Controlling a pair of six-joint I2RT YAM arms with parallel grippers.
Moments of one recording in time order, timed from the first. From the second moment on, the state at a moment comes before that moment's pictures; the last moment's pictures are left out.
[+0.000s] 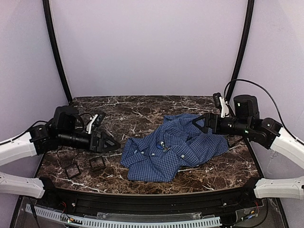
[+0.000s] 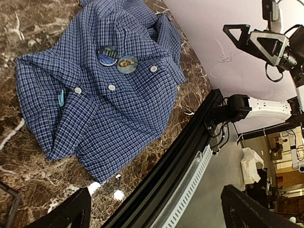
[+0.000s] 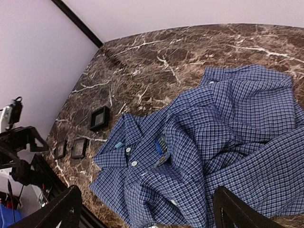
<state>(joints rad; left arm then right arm) -0.74 1.00 0.70 -0.29 0.50 -0.61 0.64 0.89 0.81 -0.39 -0.13 0.49</state>
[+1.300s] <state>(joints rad) -0.74 1.94 1.32 -0.45 -0.07 -0.42 0.48 2.07 1.43 -0.19 0.07 0.37</state>
